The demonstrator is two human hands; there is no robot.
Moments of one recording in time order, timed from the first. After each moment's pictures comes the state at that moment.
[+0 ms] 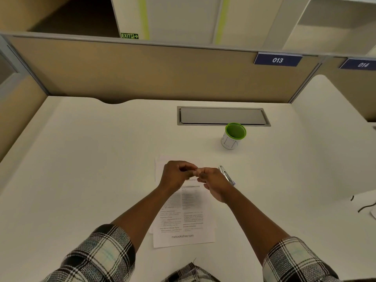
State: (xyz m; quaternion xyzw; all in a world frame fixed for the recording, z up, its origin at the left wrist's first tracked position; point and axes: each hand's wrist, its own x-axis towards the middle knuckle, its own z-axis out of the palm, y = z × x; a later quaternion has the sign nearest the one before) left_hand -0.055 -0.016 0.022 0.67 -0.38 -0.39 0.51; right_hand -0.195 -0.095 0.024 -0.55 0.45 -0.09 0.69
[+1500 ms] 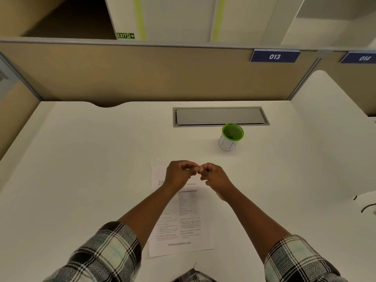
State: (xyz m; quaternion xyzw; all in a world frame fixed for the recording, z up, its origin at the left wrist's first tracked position) left_hand -0.066 -0.054 0.017 0.70 -0.33 -0.41 0.49; right_hand -0.201 -0.122 0.022 -0.61 0.48 -0.14 0.62
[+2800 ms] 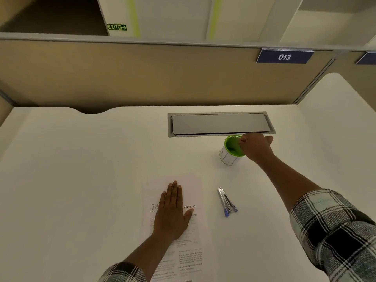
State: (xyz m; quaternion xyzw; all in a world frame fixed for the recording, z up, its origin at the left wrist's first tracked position) left_hand -0.059 -0.042 -0.103 0.81 -0.57 -0.16 0.04; right_hand -0.209 -0.336 0.038 -0.83 0.55 -0.01 0.02
